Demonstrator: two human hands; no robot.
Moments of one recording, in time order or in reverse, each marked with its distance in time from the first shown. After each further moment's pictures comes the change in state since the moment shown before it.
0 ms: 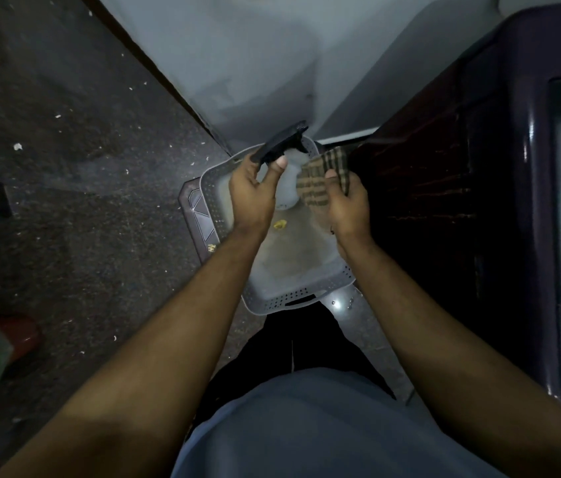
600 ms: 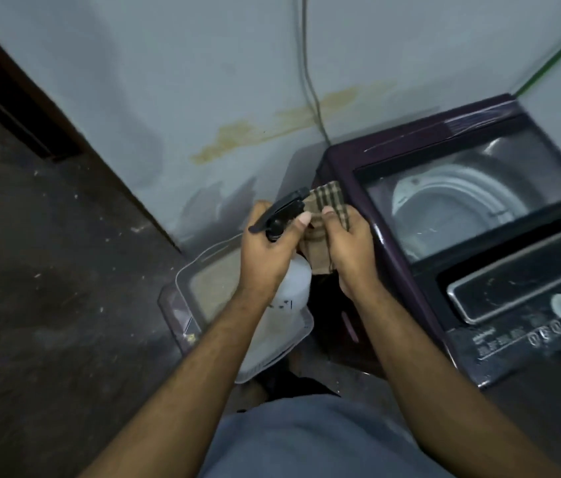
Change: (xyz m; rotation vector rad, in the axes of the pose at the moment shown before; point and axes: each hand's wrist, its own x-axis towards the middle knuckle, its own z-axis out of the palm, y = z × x) left_hand -0.134 0.161 0.016 -0.128 -0.395 0.307; right_hand -0.135 -0.115 -0.126 0.234 0.202 -0.279
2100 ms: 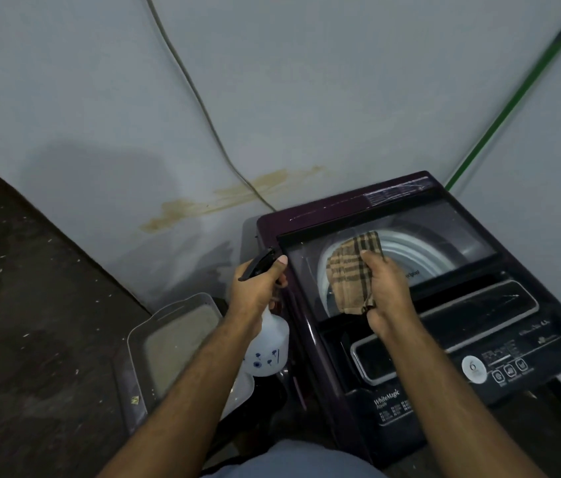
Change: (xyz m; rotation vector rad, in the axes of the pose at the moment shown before) left_hand -0.014 0.042 0.158 -0.016 0.077 -0.331; right_hand 0.054 -0.034 -0.219 0.352 0.039 0.215
